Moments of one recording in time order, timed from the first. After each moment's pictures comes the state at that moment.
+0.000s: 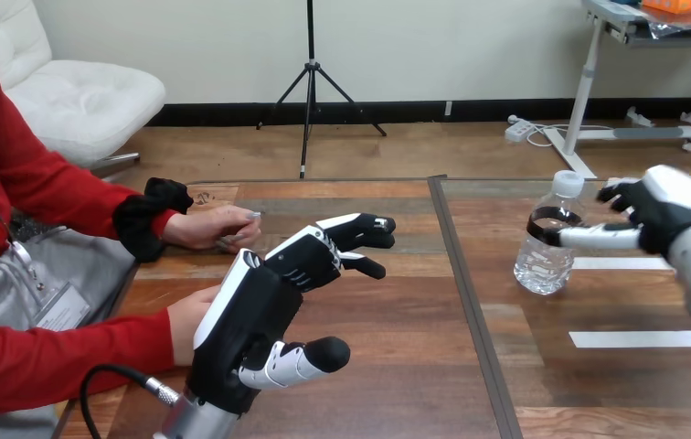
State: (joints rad) left arm -0.20 0.02 0.02 0.82 -0.41 -1.18 -0.86; right arm -0.82 -0.56 0.27 1.23 -0.55 -0.06 0.00
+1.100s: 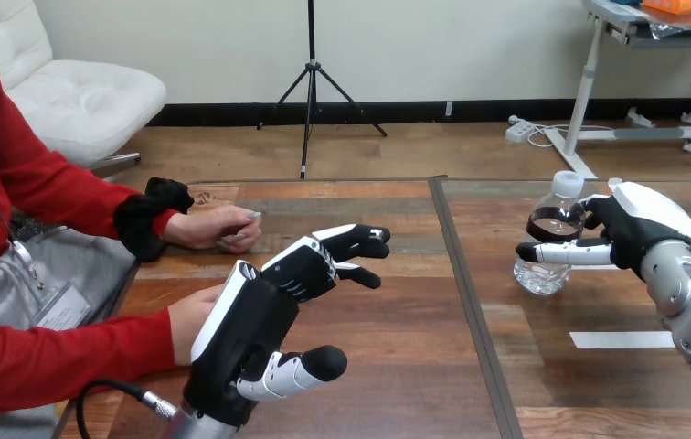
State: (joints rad) left arm -0.16 0.02 0.01 0.82 -0.39 -1.20 -0.83; right arm -0.82 -0.51 0.30 1.28 -0.55 -0.09 -0.04
